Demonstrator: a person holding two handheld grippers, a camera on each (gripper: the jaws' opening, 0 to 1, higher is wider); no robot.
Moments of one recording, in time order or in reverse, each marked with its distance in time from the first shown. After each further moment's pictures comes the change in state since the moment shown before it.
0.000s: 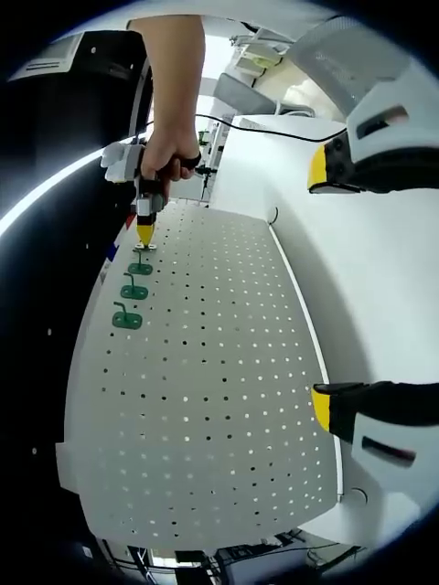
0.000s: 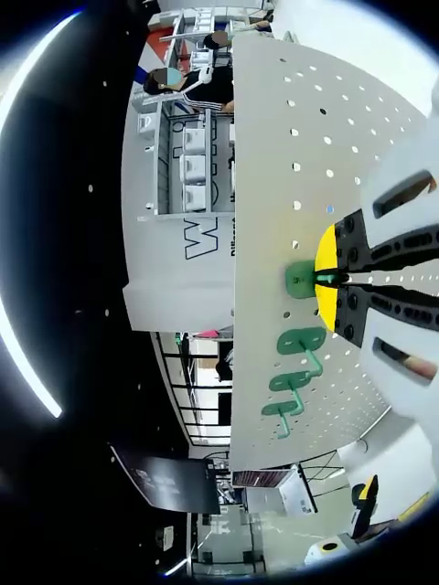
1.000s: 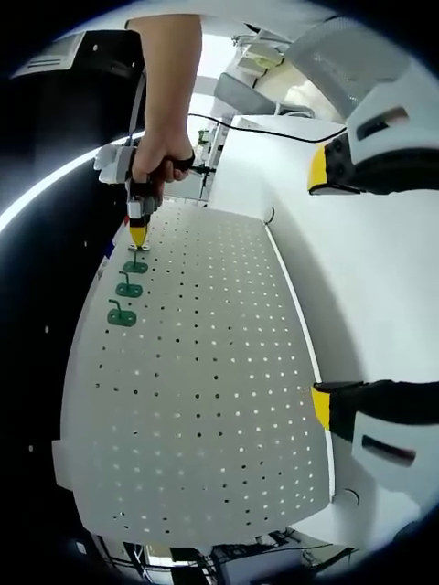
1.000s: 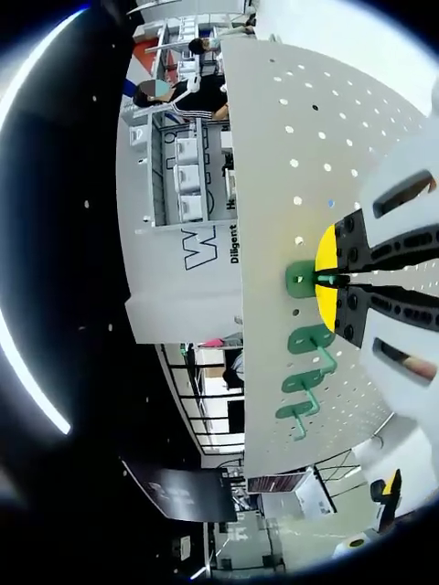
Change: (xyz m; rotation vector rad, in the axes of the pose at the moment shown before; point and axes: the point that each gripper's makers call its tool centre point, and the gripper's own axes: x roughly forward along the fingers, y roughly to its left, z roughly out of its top) left arm -0.004 0.002 -0.008 -0.018 0.010 0.005; right arm 0.005 0.002 0.003 0.063 -0.002 -0.050
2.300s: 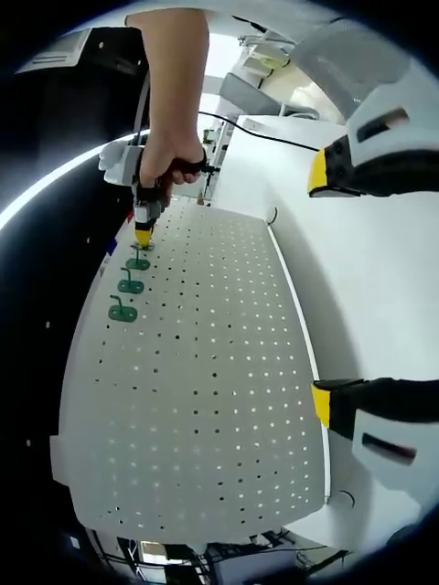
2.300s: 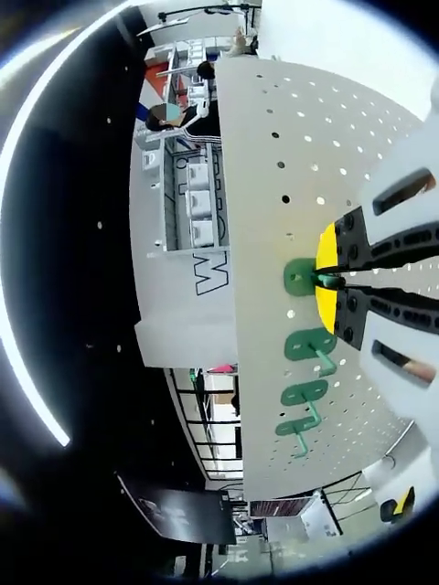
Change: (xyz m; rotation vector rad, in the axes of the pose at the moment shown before) left arm -0.002 0.000 0.000 -0.018 -0.007 0.001; right arm 0.002 0.000 -0.005 -0.038 -0.059 -0.127
